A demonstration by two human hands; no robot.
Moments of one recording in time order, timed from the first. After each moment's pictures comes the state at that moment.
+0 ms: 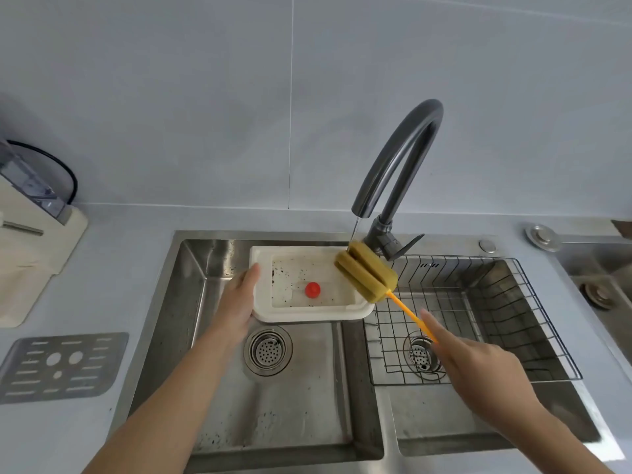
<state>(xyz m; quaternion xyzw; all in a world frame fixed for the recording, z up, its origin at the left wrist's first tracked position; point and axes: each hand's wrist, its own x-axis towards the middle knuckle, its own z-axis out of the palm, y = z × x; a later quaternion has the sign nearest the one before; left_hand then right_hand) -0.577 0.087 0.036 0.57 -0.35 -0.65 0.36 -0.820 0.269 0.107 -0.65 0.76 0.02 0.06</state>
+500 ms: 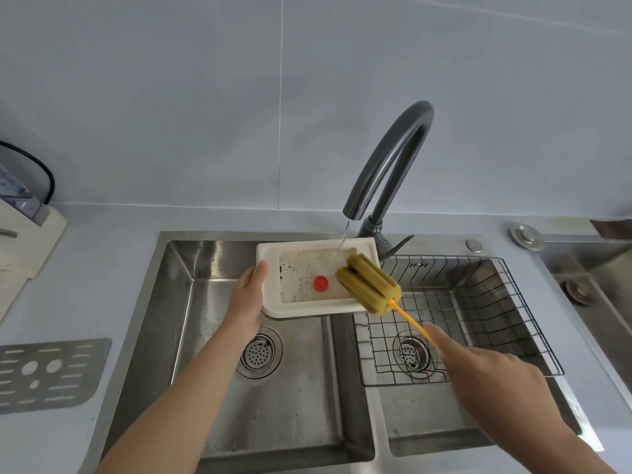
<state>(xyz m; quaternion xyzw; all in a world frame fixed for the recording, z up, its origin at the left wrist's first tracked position) -0.602 0.083 0.026 0.54 -0.31 -0.68 0.38 -0.801 0.278 0.150 -0.61 0.77 0.17 0.01</state>
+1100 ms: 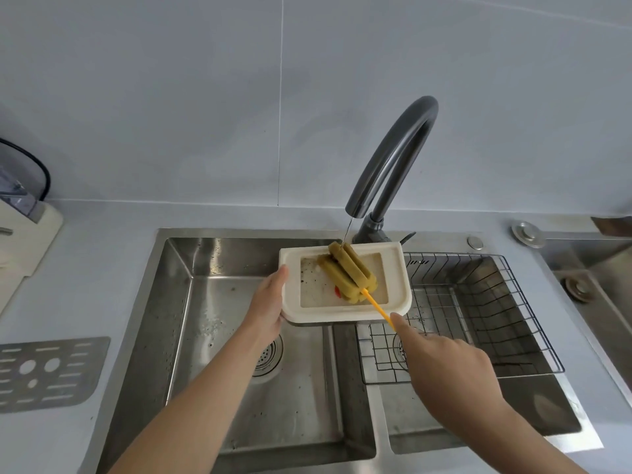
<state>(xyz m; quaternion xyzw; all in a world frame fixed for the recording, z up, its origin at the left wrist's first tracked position) -0.624 0.094 0.021 0.51 -0.31 -0.73 0.33 -0.776 0.249 0.130 -0.61 0.78 0.14 0.08</state>
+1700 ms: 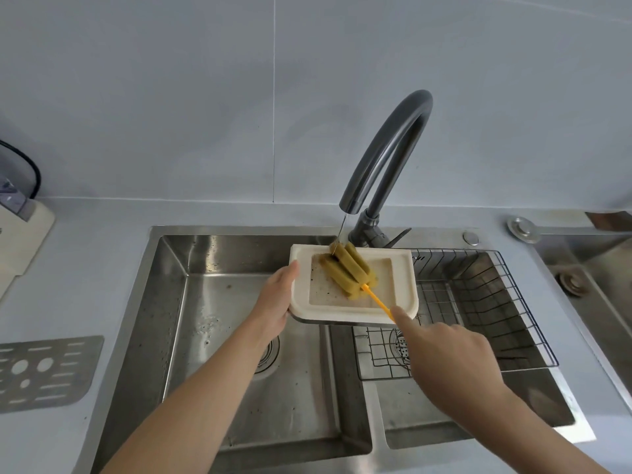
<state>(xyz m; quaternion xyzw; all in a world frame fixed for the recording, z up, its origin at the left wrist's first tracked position) -0.639 0.093 0.022 0.51 -0.36 -0.73 0.28 -0.782 0.246 0.139 -0.62 0.76 0.17 0.08</state>
